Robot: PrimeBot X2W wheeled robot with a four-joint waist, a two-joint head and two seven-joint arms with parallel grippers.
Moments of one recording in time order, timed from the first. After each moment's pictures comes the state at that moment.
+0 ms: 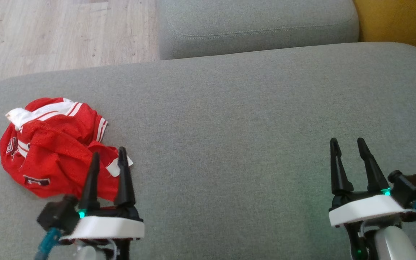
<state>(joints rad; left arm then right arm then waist) 0.00 0.04 -0.18 0.05 -0.47 -0.04 -0.15 -0.01 -0.04 0.03 0.15 0.28 0.13 -0.15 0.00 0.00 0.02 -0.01</state>
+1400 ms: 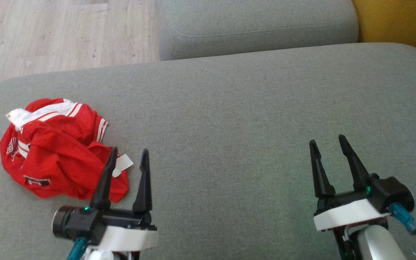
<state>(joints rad) -0.01 0.06 -0.27 0.04 -0.19 0.00 -0.25 -0.03 -0.04 0.11 0.16 0.08 0.13 -0.25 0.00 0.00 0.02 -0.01</state>
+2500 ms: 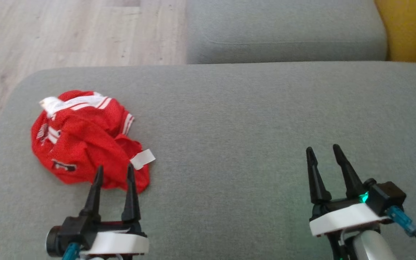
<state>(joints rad) 0.03 0.05 -0.20 0.14 -0.26 0.03 -0.26 -0.02 -0.04 0.14 0.23 0.24 0.13 -0.25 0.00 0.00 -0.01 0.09</state>
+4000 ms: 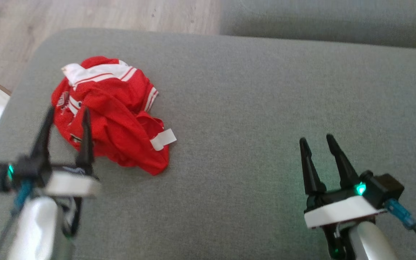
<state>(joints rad) -0.21 0.17 -0.06 0.22 -0.14 -0.06 -0.22 -0.04 -0.04 0.18 0.20 0.27 0.13 -0.25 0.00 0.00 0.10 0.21</state>
